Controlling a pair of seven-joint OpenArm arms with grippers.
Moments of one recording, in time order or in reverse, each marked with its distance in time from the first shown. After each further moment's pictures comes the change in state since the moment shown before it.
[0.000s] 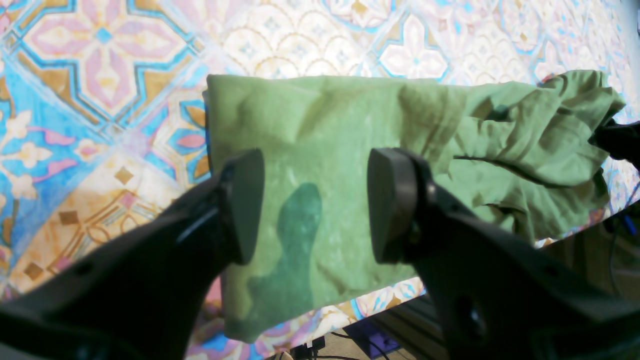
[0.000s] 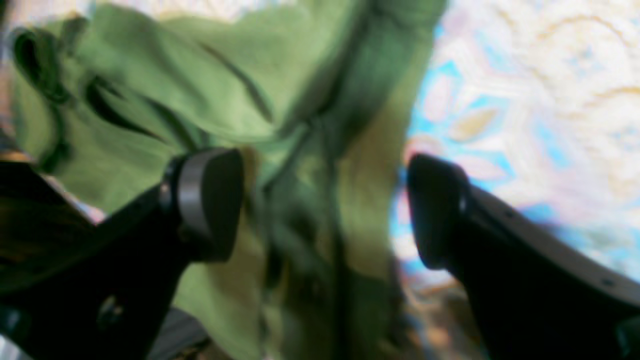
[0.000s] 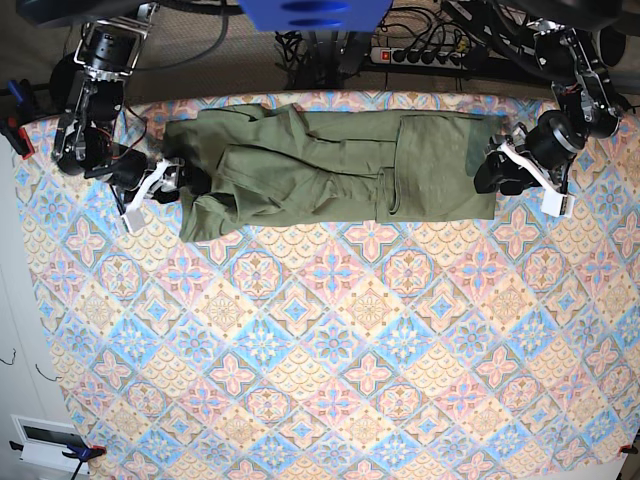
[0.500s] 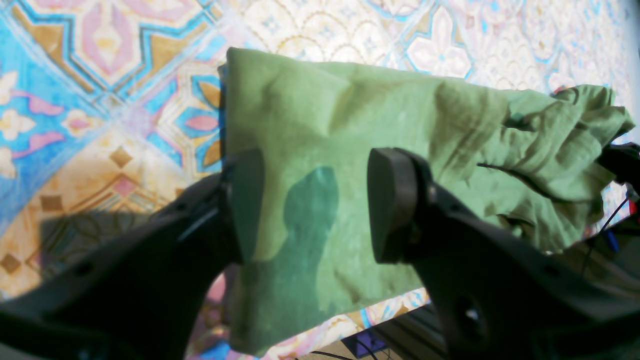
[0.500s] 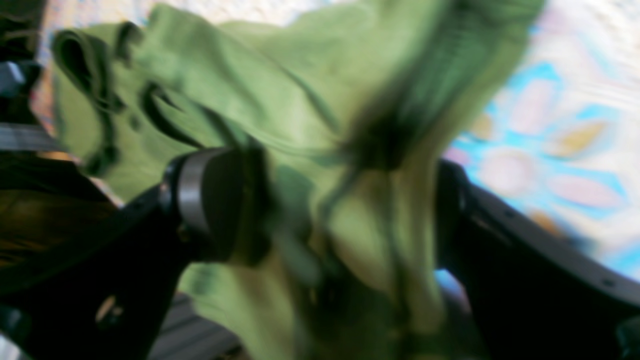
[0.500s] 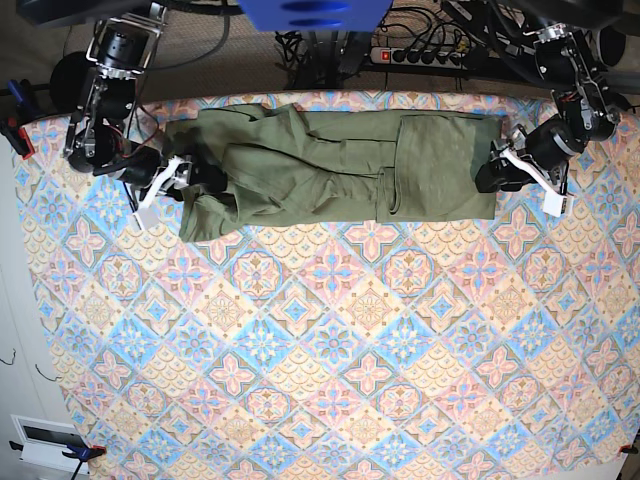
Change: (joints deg) left arm -2.4 -0.2 0.0 -7.9 0.0 0.0 -0.2; right arm -0.5 -4.0 0.2 0.3 3.9 0.2 -3.3
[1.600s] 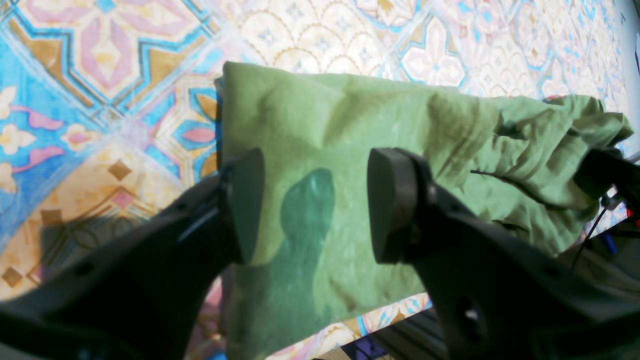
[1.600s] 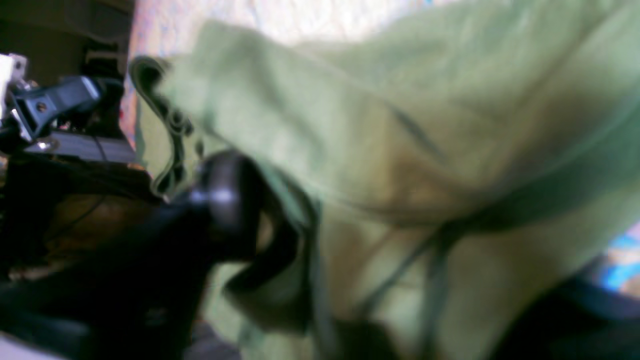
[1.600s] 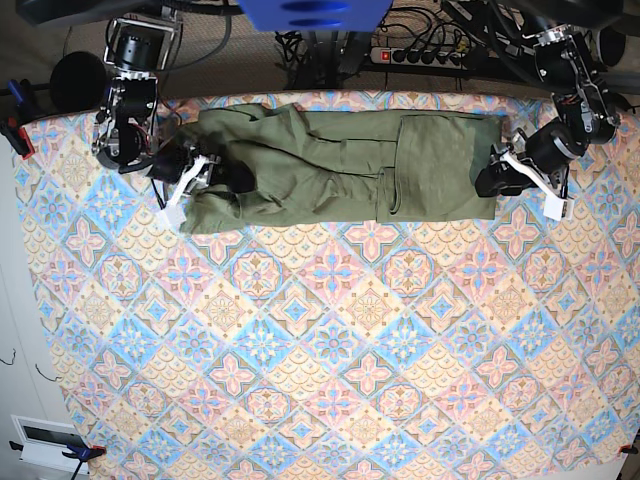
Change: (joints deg) left arm -0.9 0.2 0.0 0.1 -0.4 0.0 0.0; right arm 0.9 -2.1 -5.2 -5.9 3.5 0.2 2.9
